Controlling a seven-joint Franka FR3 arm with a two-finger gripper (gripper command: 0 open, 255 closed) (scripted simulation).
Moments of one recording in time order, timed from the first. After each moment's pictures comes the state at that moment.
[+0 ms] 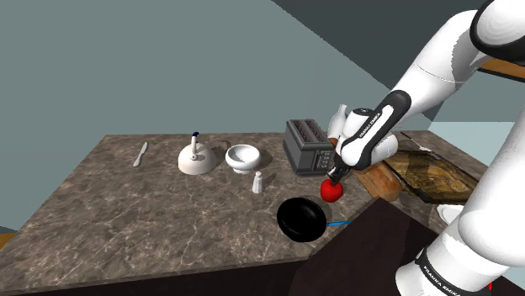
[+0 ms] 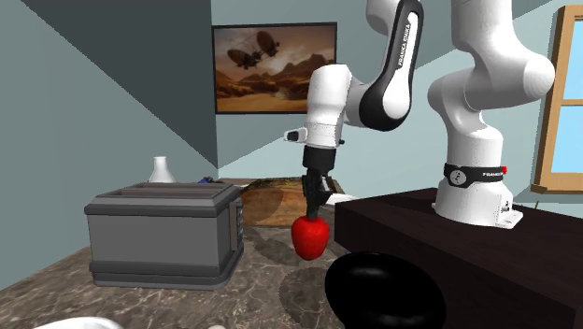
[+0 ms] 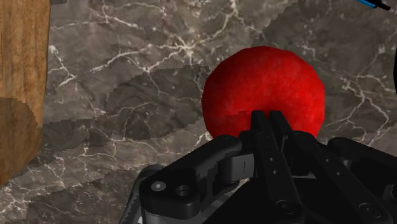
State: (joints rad) arm -0.11 0.16 -0.21 -2.71 -0.14 2.97 -0.04
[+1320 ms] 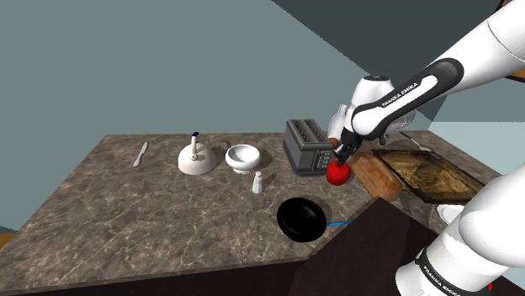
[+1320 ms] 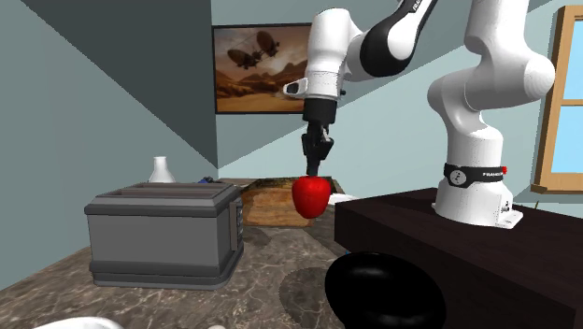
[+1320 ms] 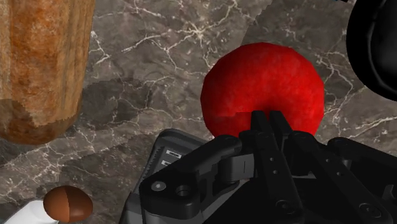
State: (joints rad) arm -0.10 -0.18 -0.22 -2.71 -0.20 2.62 -0.02
